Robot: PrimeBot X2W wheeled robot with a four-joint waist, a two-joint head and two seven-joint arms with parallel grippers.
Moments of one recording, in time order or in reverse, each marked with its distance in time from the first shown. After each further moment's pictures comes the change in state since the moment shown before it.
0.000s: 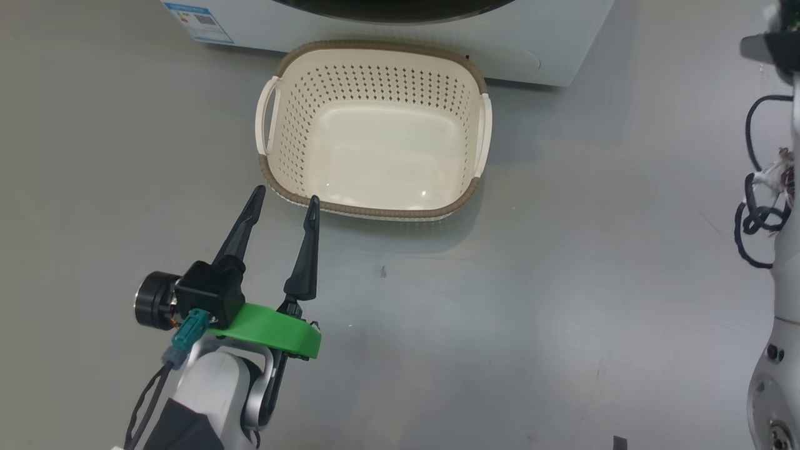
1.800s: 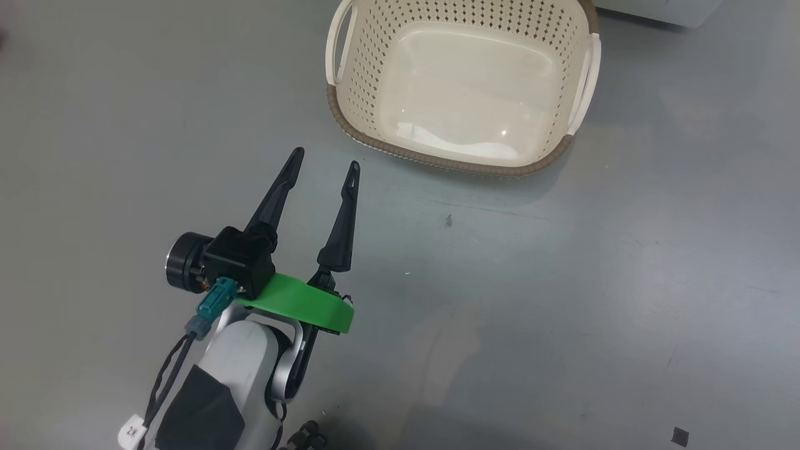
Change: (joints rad) left arm -0.109 -0.009 -0.107 -0.004 -0.075 0.023 0.000; right arm -0.402 -0.086 0.001 0.233 0.111 -0.123 0.314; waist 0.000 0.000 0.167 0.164
